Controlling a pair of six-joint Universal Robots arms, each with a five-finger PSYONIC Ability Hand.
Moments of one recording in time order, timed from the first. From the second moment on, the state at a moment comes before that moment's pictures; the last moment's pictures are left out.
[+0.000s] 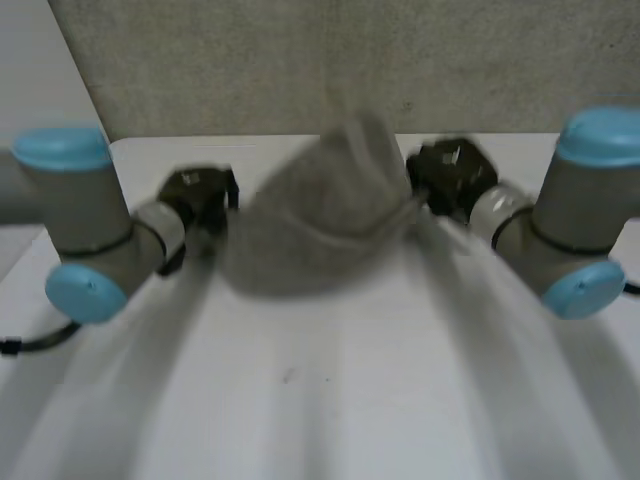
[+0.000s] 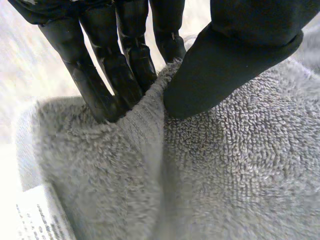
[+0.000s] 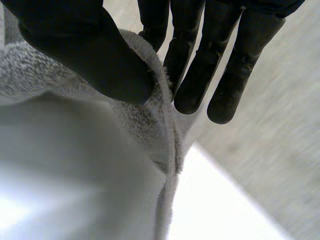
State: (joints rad) left arm 4.37 -2.24 -1.17 3.15 -1.41 3.21; right arm 1.94 -0.94 1.16 -0.09 1.30 2.74; left_hand 1.15 1.22 1.22 1.22 1.02; right_hand 1.39 1.21 1.21 1.22 1.03
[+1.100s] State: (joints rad) left arm 4.40 -2.10 -1.47 3.19 -1.39 3.34; right arm 1.92 -0.96 1.45 -0.10 1.30 2.67; left_hand 0.58 0.58 0.58 0.58 0.41; right_hand 1.39 1.21 1.21 1.22 1.03
